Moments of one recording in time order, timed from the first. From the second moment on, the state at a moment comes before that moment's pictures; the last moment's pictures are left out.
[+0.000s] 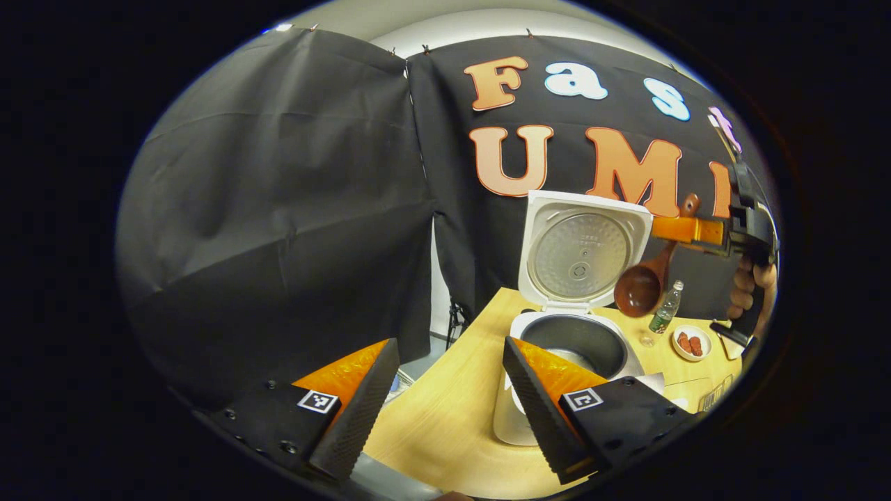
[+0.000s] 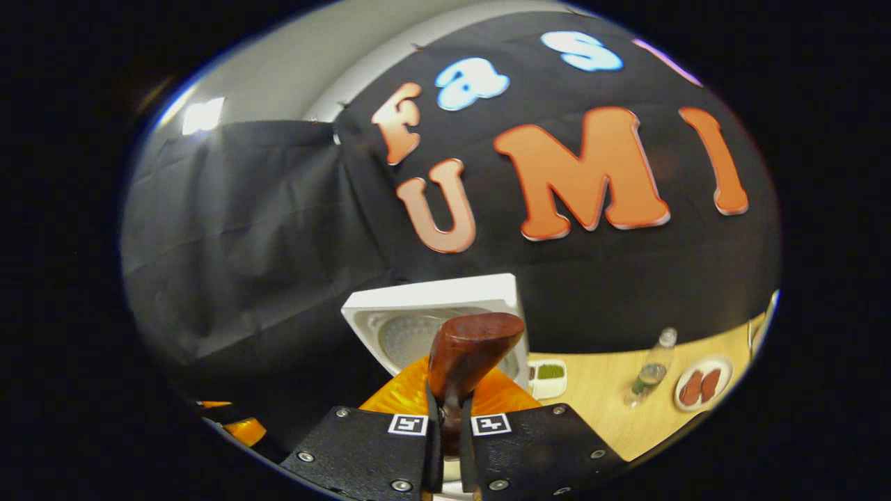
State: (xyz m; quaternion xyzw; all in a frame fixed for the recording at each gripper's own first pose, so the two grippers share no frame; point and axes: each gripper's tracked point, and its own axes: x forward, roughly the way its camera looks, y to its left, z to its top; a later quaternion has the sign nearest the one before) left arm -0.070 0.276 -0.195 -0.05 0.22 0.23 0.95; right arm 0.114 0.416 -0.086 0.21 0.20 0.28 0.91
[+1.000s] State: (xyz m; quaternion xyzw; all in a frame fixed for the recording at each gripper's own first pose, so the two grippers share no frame) left arm -0.019 0.123 -0.174 -0.06 0.23 0.12 0.96; right arm 0.014 -0.027 -0.230 0.33 0.25 -0.08 0.91
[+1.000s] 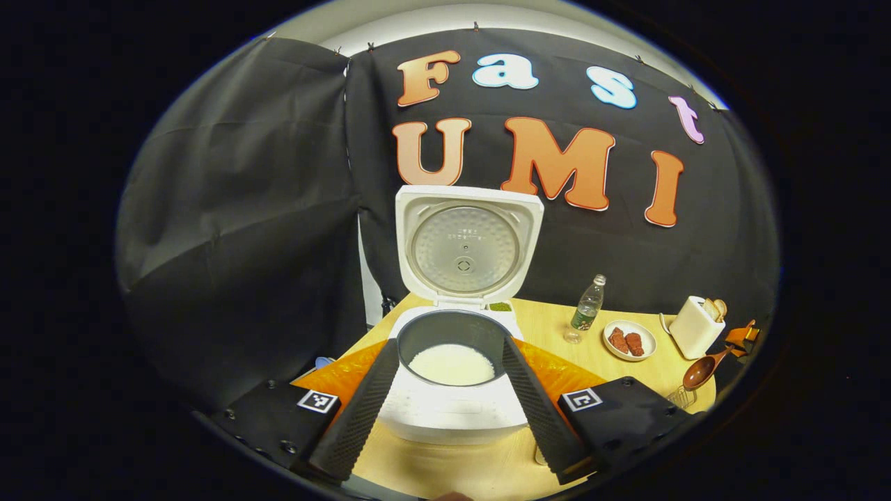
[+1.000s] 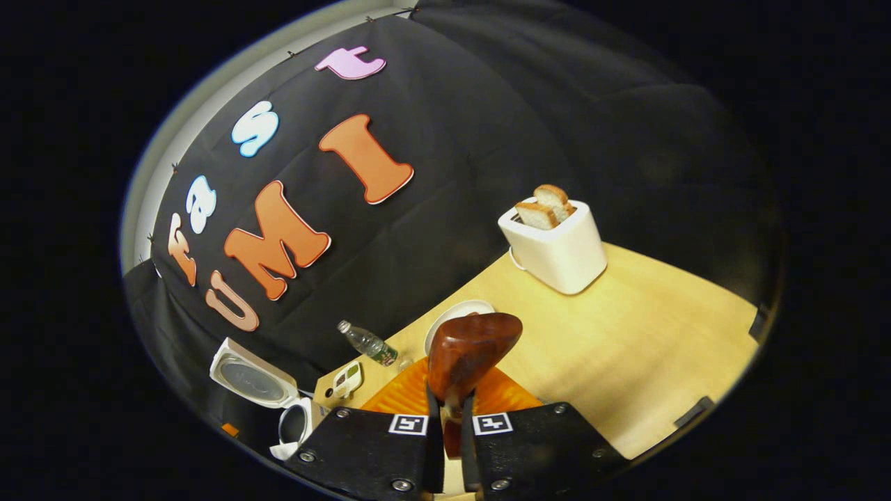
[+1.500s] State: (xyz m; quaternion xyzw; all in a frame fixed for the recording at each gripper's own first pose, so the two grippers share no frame) left arm -0.021 0.100 -0.159 -0.03 0.22 0.13 0.97; right arm -0.005 -0.025 -0.315 0.29 0.31 -0.06 0.90
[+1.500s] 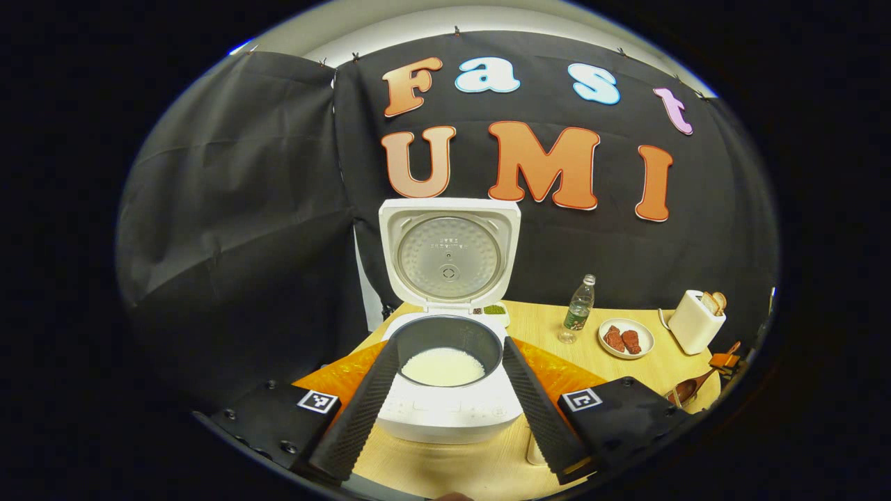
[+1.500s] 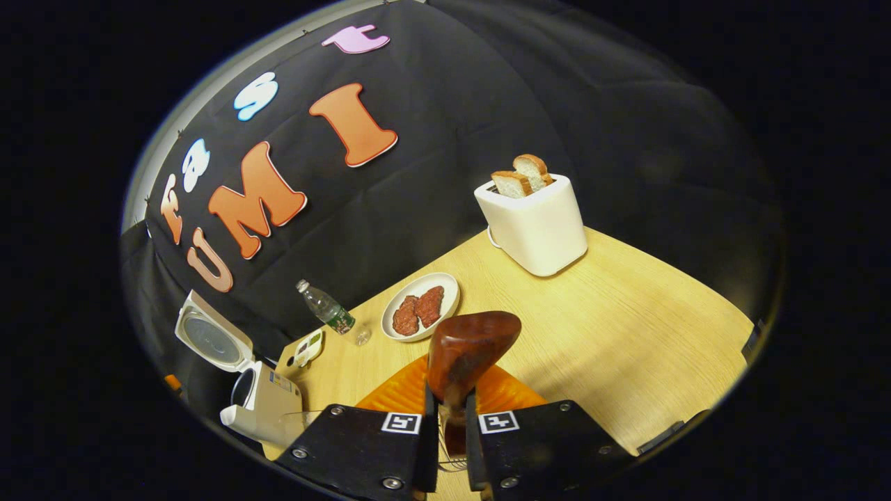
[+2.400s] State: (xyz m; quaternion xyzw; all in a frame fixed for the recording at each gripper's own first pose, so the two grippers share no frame) left arm 0.202 0.153 -0.047 -0.04 0.19 0.07 0.98; right arm -0.046 -0.085 -0.210 0.17 0.29 -0.09 0.94
